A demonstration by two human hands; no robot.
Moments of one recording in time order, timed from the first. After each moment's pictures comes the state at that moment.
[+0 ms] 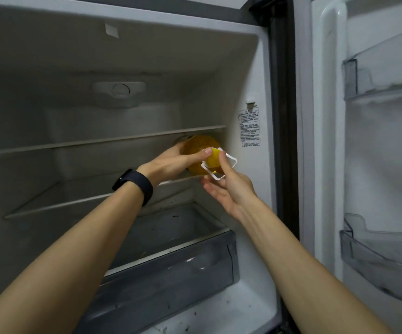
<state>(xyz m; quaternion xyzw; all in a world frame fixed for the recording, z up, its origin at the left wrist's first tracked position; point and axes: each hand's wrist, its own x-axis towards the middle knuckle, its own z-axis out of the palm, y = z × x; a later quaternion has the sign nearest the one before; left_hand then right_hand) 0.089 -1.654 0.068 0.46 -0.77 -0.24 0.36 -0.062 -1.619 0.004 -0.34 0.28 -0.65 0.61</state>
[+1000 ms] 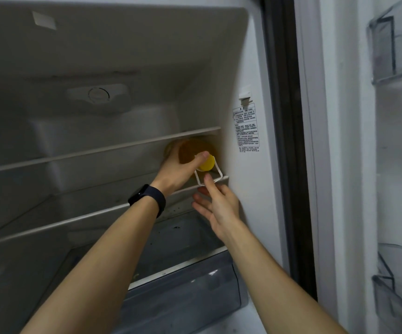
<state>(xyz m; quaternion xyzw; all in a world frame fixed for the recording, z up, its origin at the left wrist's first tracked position) 0.055 -1.731 0.049 0.49 -0.71 -0.13 0.48 -0.054 -1.715 -0.038 -0.32 0.24 -0.67 0.62</state>
